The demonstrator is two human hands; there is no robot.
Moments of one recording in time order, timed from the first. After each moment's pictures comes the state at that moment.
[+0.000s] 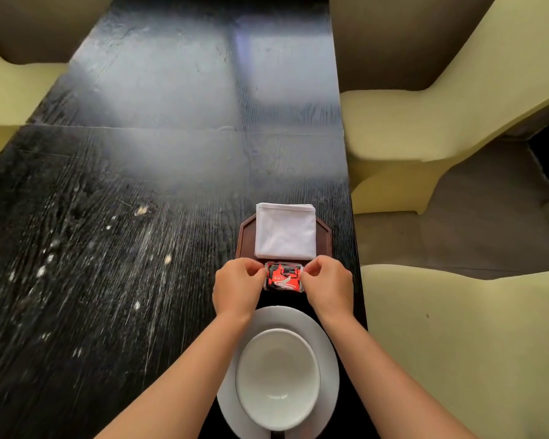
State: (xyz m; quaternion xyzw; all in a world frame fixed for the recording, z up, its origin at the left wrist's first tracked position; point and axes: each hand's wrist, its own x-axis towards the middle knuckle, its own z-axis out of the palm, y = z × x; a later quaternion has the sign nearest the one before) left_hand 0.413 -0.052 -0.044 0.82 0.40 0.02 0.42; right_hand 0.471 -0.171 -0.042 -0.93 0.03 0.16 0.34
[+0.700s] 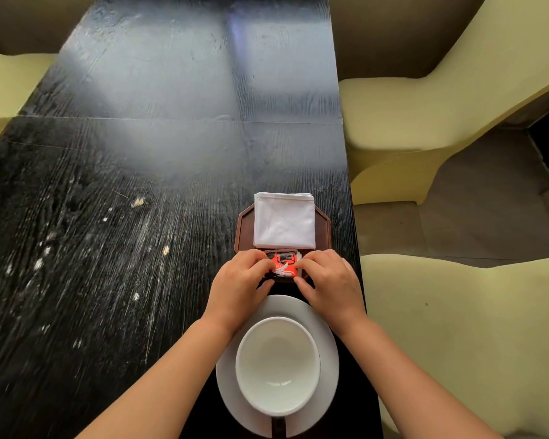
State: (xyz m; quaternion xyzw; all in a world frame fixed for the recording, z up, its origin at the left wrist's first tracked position) left_hand 0.391 -0.040 -0.058 0.97 0.03 0.09 0.24; right_hand 0.461 -0.201 -0.054 -0.92 -0.33 -0.03 0.20
